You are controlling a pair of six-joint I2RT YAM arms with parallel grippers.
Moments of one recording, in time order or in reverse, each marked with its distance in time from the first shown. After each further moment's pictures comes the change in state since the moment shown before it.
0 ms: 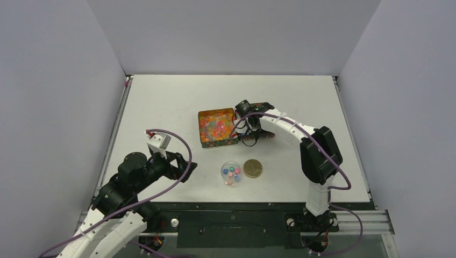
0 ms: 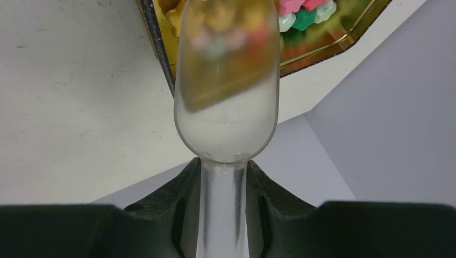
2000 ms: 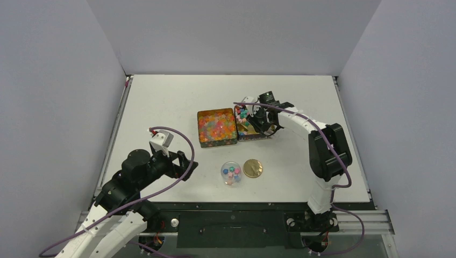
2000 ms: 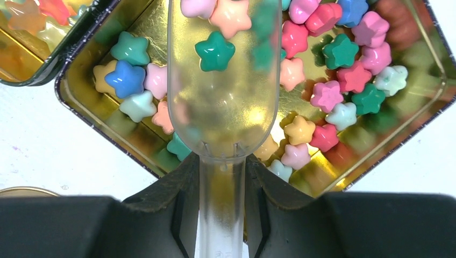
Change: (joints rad) left arm 0.012 0.042 0.000 0.000 0.001 0.000; right arm -0.231 0.000 -0.130 0.406 -0.715 0.596
